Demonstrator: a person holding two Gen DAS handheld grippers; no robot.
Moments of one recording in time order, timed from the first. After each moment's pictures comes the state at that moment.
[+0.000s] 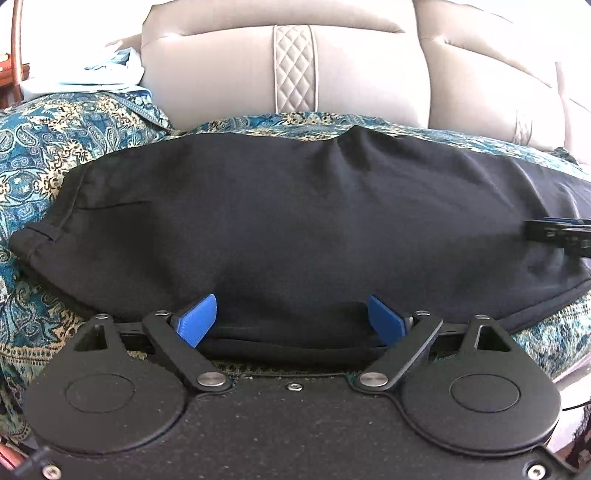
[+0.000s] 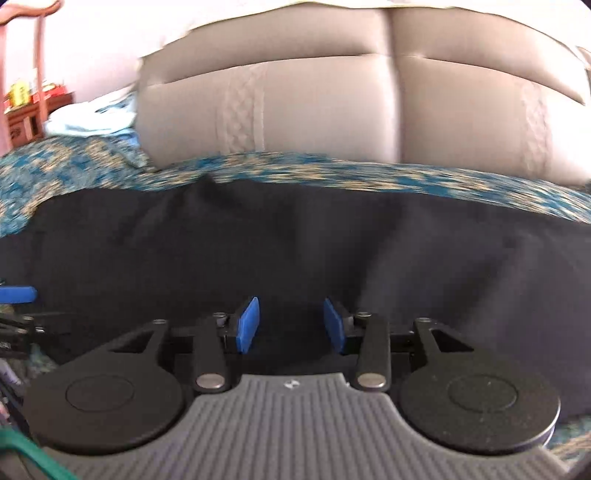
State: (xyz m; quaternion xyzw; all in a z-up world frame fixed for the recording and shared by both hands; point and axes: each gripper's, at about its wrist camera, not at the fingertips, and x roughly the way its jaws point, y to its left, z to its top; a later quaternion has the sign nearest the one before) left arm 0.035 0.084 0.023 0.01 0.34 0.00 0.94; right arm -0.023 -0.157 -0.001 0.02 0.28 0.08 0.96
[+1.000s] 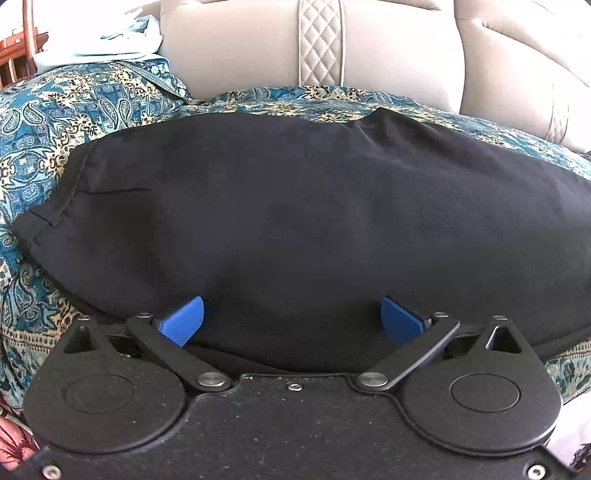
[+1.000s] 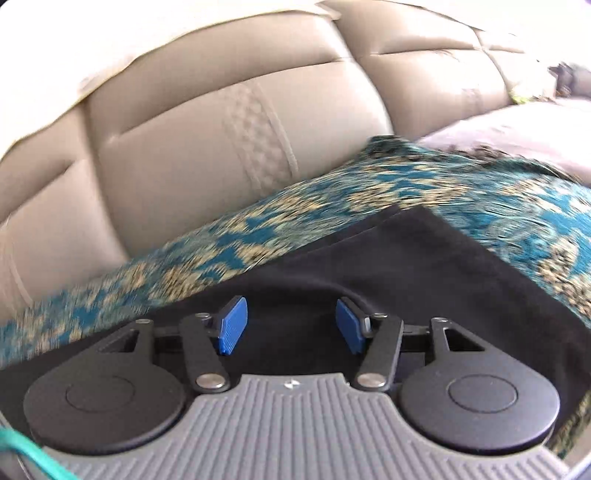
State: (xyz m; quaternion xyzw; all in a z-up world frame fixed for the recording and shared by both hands) left arm 0.064 0.076 0.027 -0.01 0.40 0.05 0.92; right arm 0.001 -0.459 0.000 0.21 0.21 -0.18 0.94
